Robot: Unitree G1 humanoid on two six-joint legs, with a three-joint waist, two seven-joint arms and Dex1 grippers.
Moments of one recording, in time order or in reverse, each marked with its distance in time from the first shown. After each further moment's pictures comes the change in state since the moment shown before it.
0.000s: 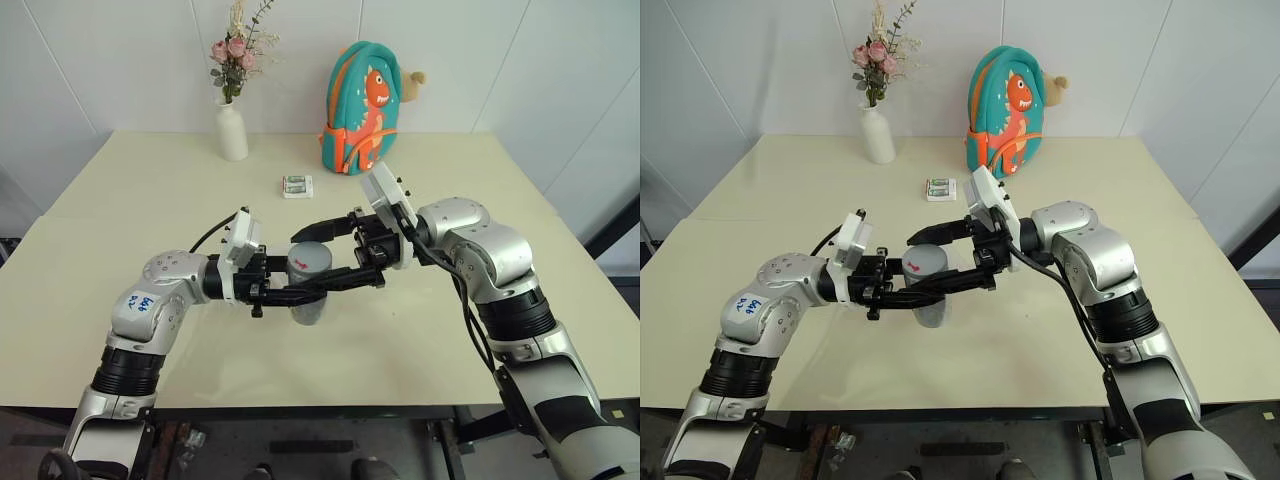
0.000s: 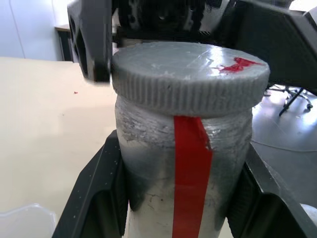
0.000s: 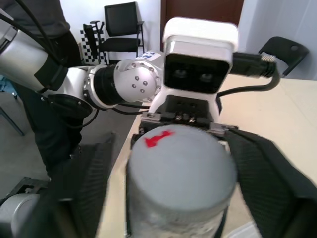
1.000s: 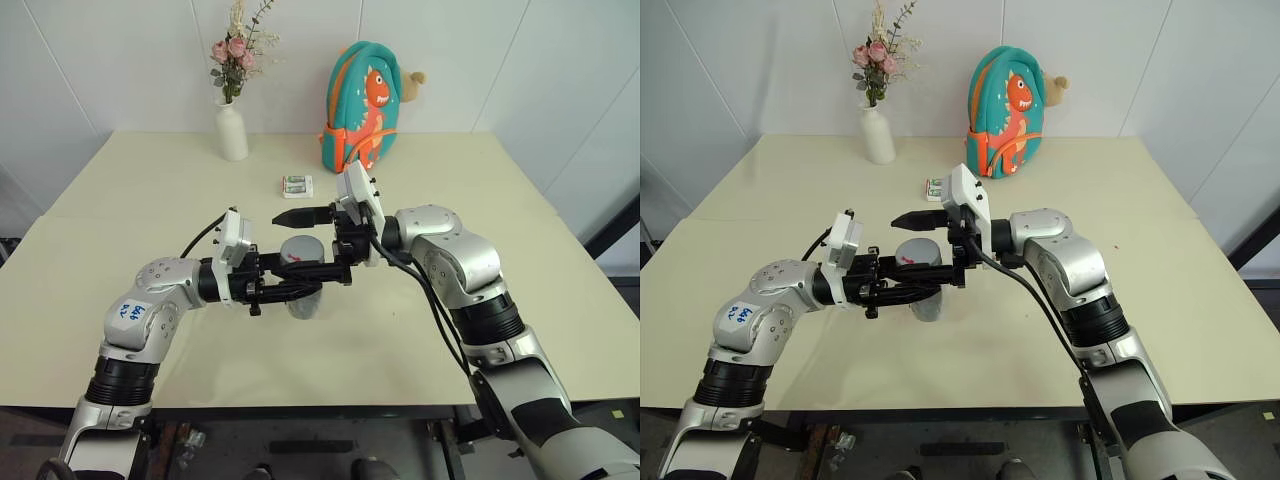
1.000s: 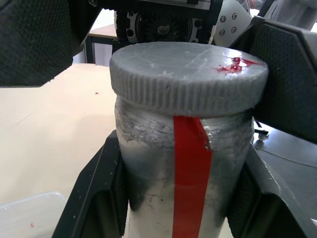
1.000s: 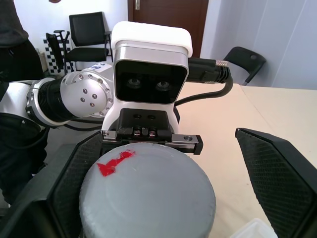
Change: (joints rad) left arm 0.051 0.002 0.009 -0.031 -0.021 0.000 0.072; right arm -0.005 0.127 -0.004 0.048 -0.073 -0.063 -0.177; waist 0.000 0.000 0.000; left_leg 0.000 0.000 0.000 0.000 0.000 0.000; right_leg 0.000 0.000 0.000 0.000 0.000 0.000
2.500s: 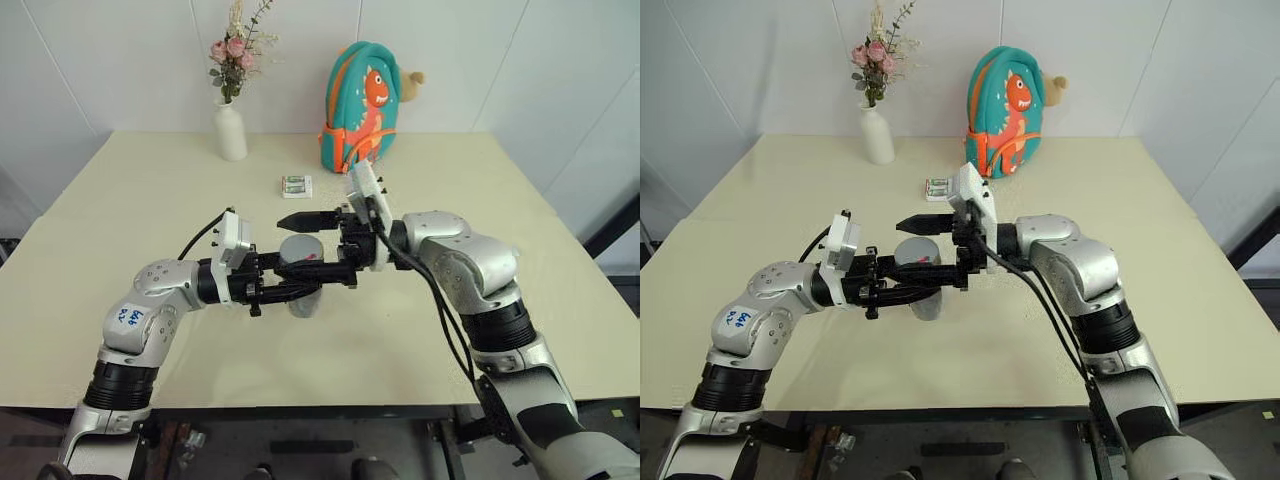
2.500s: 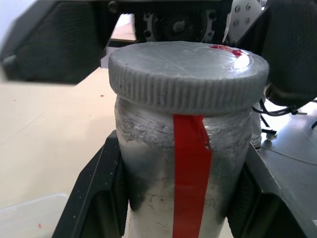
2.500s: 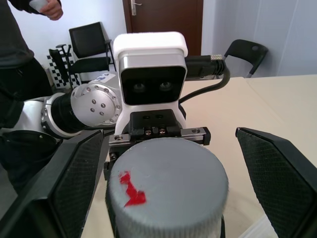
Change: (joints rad) left arm 0.020 -0.005 -0.001 -0.023 0.001 -0.028 0.022; right arm 0.030 -0.007 -0.019 -0.079 0.067 0.145 -0.085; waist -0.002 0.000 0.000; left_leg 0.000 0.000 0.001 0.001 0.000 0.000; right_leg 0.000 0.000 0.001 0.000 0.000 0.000
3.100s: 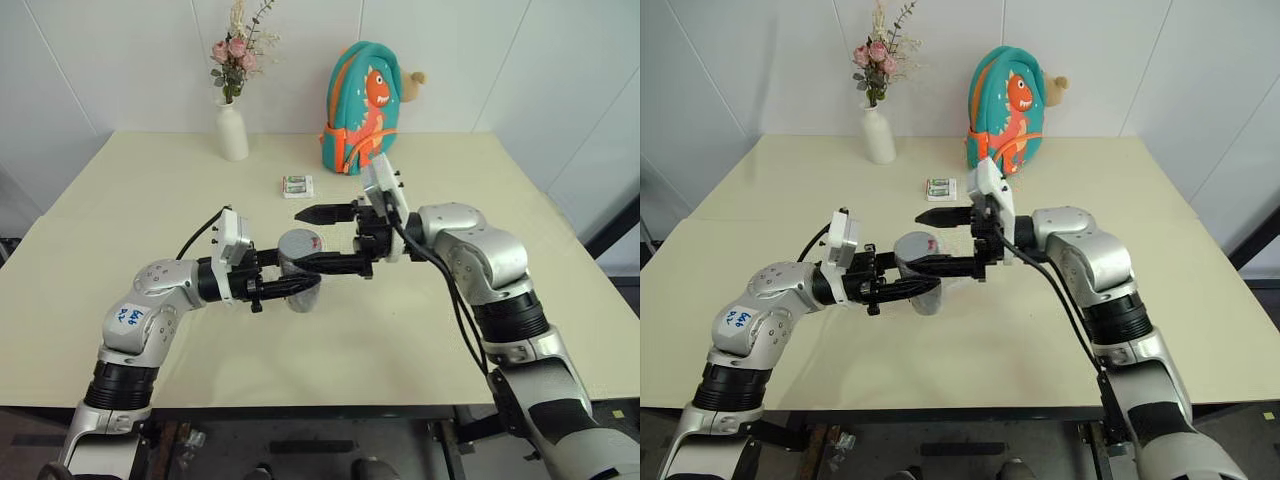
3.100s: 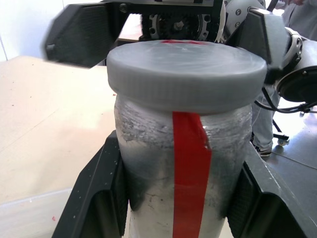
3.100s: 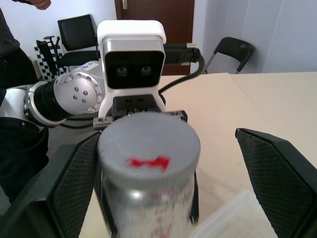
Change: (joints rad) left arm 0.000 0.001 0.013 0.007 0.001 0.005 0.046; right arm -0.005 -0.129 -0.029 0.062 0.006 -0.064 0.097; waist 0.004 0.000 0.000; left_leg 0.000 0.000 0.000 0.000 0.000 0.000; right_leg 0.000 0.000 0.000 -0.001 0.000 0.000
